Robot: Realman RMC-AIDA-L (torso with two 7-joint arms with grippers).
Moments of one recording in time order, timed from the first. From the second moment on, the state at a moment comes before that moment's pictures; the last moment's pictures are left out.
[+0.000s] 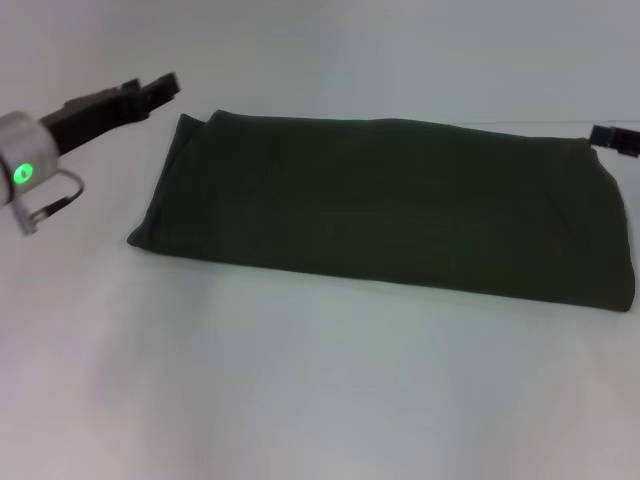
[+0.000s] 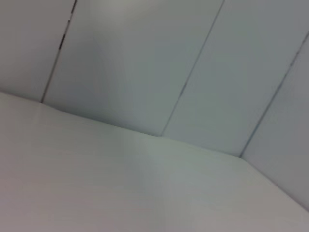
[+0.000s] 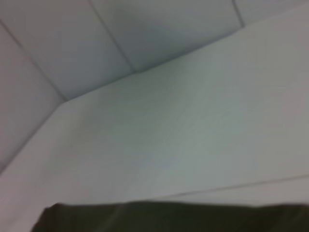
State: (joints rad) left arm -0.66 -2.14 0.60 0.71 1.83 0.89 -1.76; right arm 0.62 1.92 -0.50 -0.58 -2.05 -1.13 1.98
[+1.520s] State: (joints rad) left arm -0.52 -2.16 0.62 0.72 2.15 0.91 -1.96; right arm 0.50 1.87 -0.50 -0.62 -2.10 -1.36 2.17
